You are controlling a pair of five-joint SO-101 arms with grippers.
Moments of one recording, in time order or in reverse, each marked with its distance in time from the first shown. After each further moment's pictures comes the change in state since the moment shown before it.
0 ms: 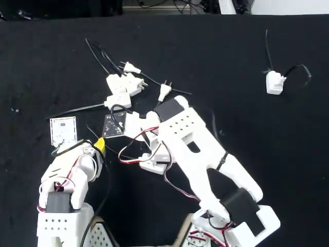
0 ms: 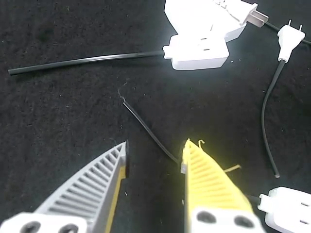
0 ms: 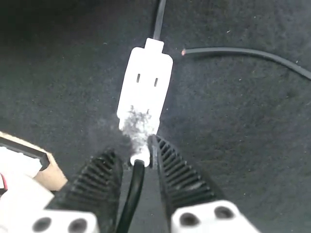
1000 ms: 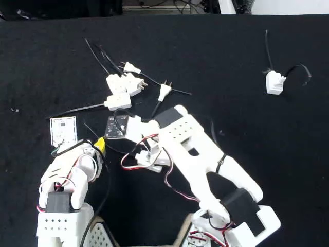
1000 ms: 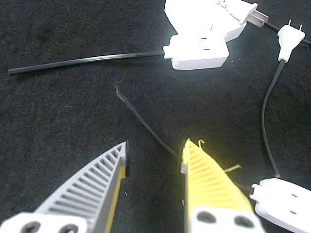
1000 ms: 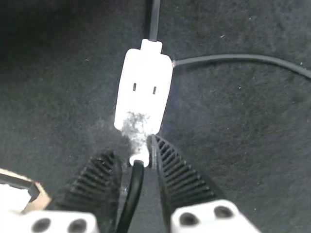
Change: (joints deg) left arm 0.0 0.0 0.0 0.0 0.0; right arm 0.0 0.0 9.4 -11.9 -3.8
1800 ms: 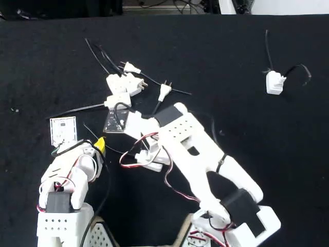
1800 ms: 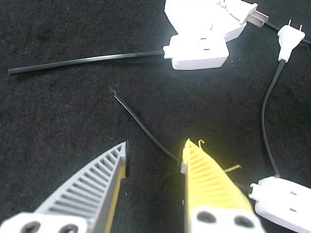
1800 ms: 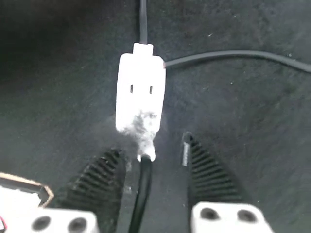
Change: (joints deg) left arm 0.0 0.0 0.0 0.0 0.0; right arm -0.9 -1.4 -3.5 4.0 -5.3
